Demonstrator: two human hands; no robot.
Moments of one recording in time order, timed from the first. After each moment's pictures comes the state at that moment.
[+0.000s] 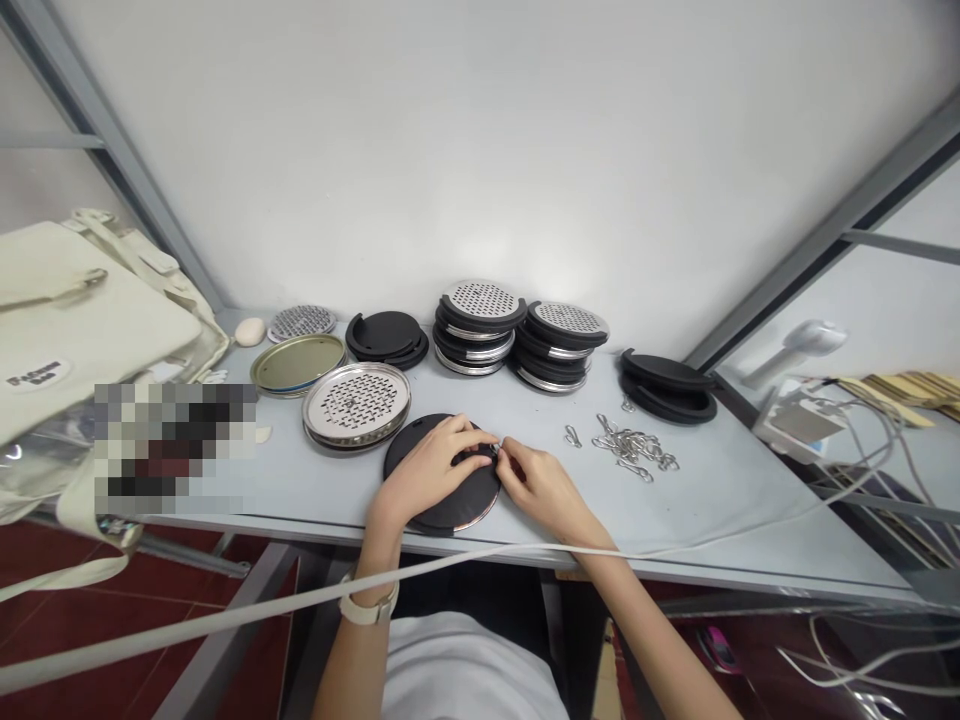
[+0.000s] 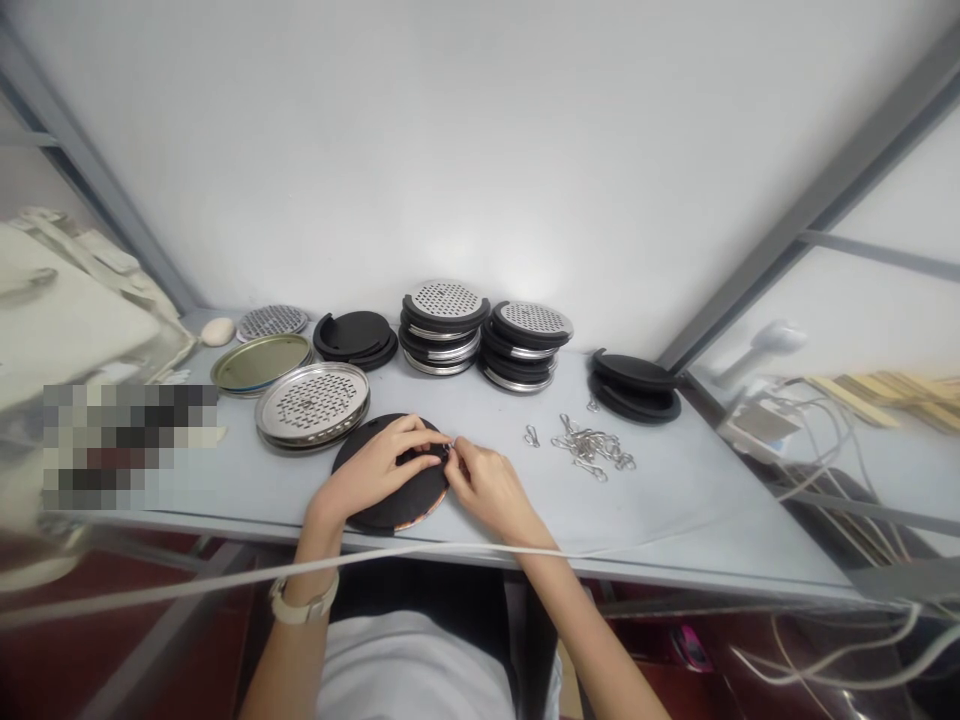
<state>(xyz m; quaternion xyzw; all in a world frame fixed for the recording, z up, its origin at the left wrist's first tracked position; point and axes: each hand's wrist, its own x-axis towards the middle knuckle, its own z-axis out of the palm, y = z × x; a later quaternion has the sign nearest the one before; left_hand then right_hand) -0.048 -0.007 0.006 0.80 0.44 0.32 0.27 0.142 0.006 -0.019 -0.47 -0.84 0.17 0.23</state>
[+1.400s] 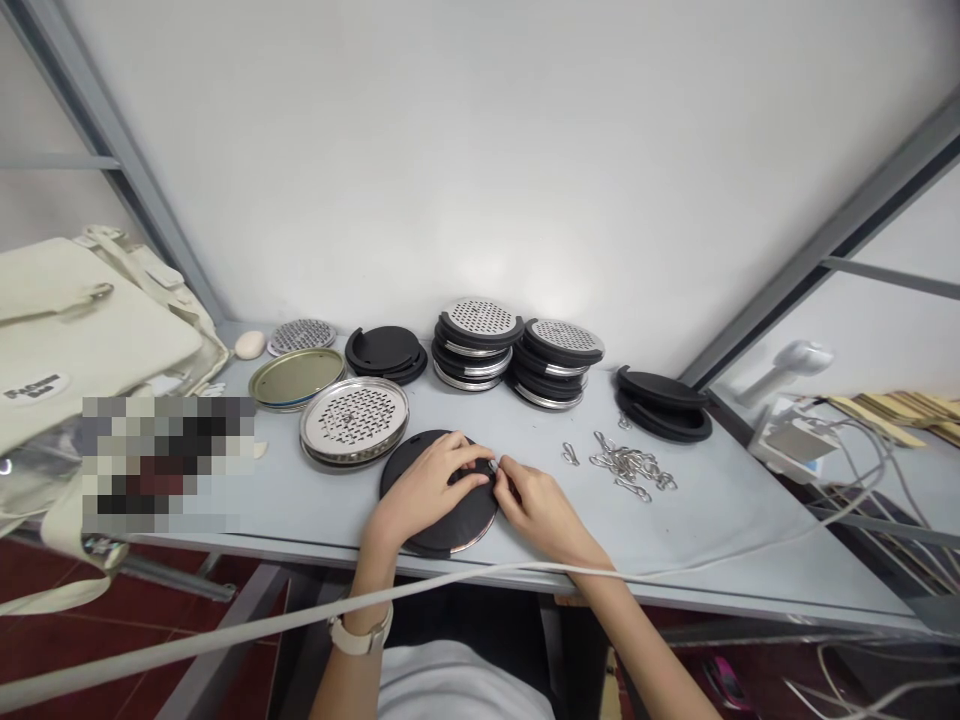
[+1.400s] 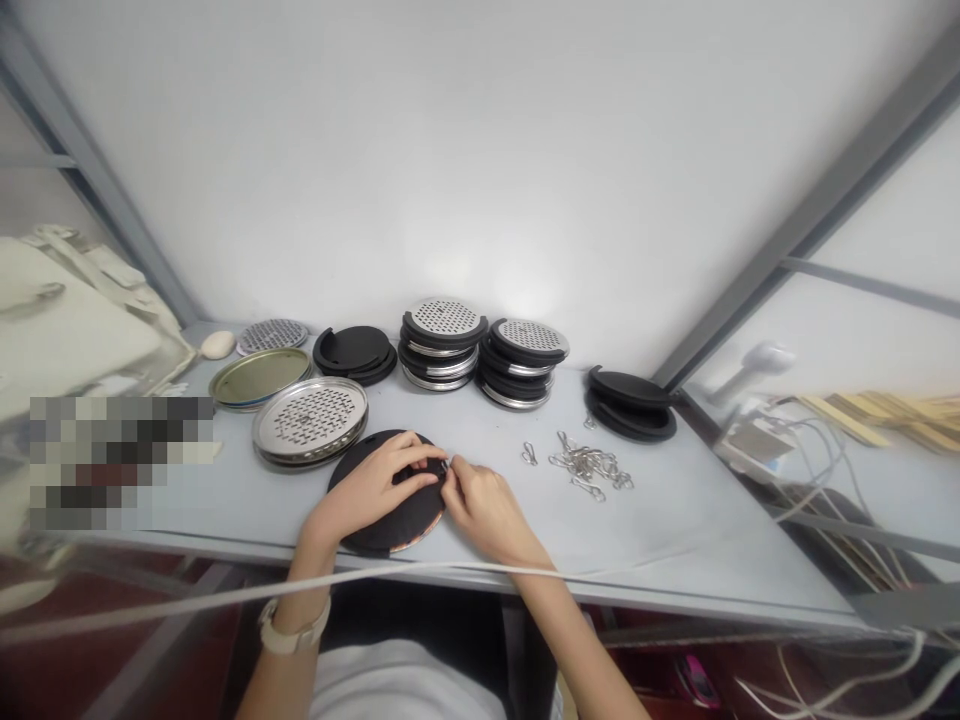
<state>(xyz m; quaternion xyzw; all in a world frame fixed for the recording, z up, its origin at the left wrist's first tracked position) -0.048 -0.008 0.006 0.79 0.45 0.31 0.27 0.141 0.004 -0.017 -0.46 -0.85 0.16 0.21</state>
